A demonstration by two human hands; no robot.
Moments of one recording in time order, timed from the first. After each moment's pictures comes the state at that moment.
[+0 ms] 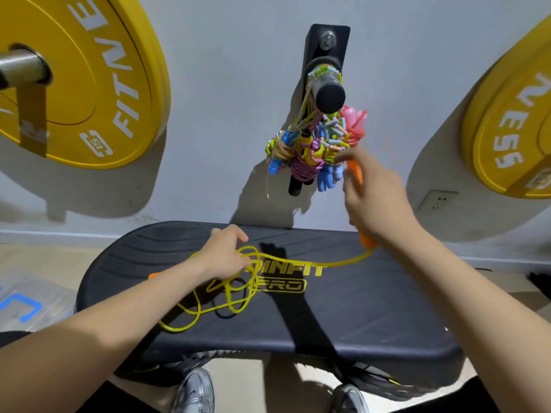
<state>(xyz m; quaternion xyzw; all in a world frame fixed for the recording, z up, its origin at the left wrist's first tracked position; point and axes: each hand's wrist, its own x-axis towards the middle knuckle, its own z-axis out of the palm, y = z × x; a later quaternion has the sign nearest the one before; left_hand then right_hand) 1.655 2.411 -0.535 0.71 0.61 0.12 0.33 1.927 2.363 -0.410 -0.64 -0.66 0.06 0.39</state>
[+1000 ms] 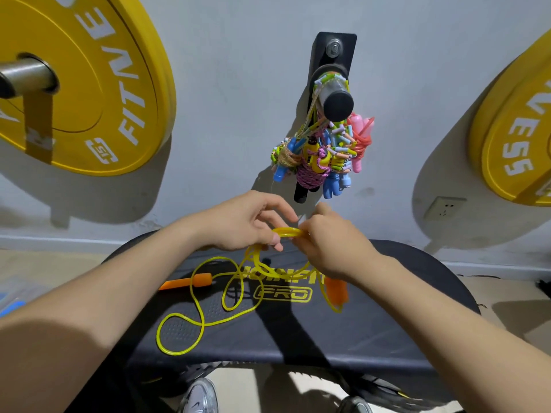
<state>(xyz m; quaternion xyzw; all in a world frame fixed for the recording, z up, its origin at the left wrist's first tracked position) 1.667 2.419 -0.426 0.78 0.36 0.14 0.48 1.874 2.360 -0.441 -0.64 -0.76 0.07 0.06</state>
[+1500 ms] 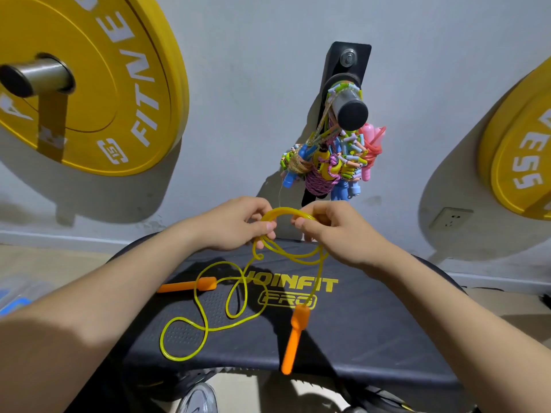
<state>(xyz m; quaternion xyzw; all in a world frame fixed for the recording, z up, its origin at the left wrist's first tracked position) 1.643 2.436 -0.438 0.79 0.42 0.16 0.41 1.872 2.369 -0.419 -0.56 -0.70 0.31 0.30</state>
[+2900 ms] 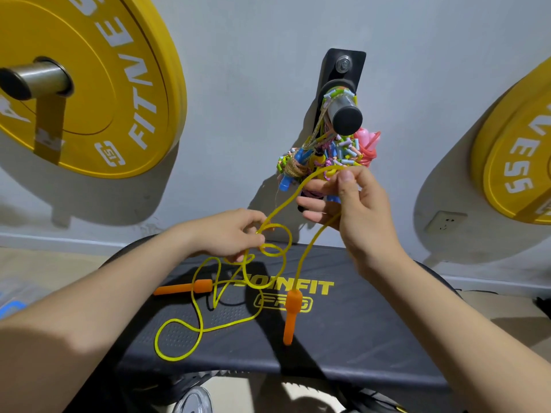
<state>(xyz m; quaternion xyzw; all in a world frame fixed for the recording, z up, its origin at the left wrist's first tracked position) 1.638 2.439 -0.447 0.80 0.43 0.09 0.42 1.860 2.358 -0.398 -0.45 -0.47 0.42 0.63</state>
